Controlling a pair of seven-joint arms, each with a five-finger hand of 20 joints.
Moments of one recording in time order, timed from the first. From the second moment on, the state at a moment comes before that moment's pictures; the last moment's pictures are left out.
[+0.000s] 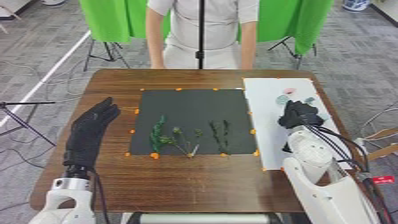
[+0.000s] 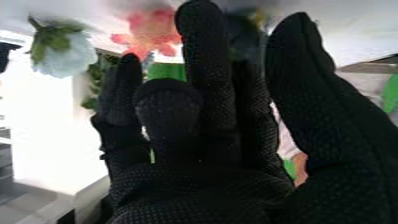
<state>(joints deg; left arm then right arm) 120.1 -79.1 -100.3 -117.8 62.4 -5.1 11.0 -90.0 -66.0 76.6 -100.6 -155.4 -14.7 32.9</state>
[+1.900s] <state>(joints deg) 123.2 -79.9 -105.5 -114.3 60.1 1.1 13.7 -61.1 -79.9 31.1 -90.6 -149.0 -11.2 11.8</state>
